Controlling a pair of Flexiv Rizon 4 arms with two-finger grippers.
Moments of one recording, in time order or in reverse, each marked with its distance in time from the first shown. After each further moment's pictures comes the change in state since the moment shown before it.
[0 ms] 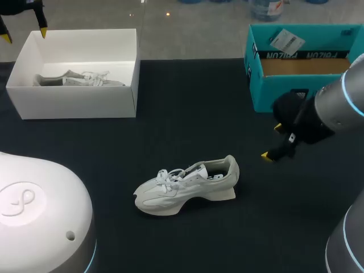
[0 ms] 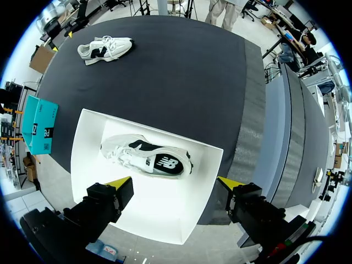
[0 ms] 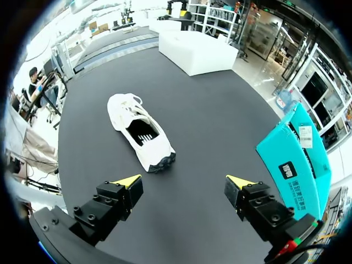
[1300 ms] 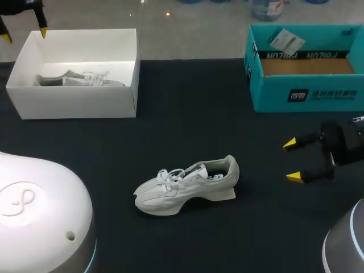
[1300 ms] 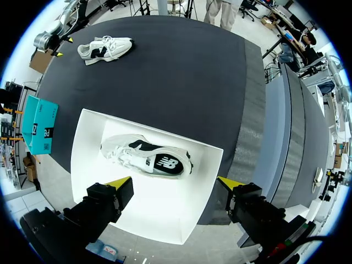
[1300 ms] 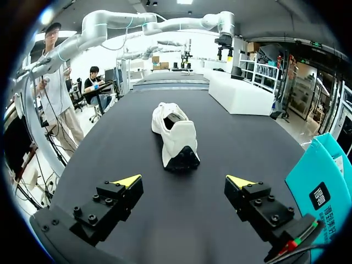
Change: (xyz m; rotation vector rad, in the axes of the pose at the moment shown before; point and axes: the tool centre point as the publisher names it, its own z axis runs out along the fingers) left arm 0.000 0.000 0.000 0.000 0.000 0.000; right arm 0.000 -0.069 0.031 -0.448 0.280 -0.231
